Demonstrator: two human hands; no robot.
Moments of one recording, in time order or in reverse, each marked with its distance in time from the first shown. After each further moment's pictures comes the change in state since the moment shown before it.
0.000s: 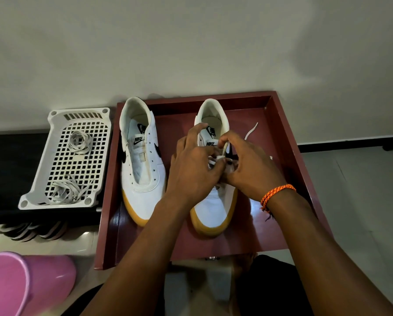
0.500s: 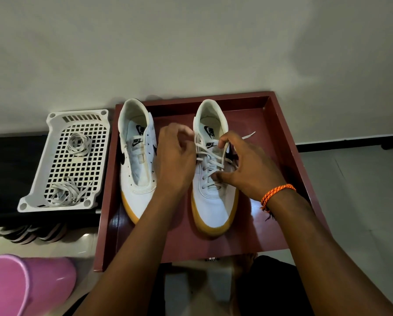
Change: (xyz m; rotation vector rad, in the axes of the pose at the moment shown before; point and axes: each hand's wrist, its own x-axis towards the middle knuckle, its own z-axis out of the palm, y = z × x) left_hand 0.013 -0.015 -0.012 -0.428 0.311 -0.193; right_hand -0.003 -0.004 -0.006 0.017 -0.009 0.056
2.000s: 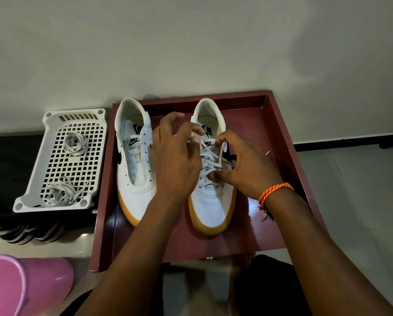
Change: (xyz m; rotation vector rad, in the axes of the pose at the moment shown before) left_hand -0.006 0.007 0.003 0.296 0.007 0.257; right_hand 0.002 0.003 0.003 0.033 0.002 -0.011
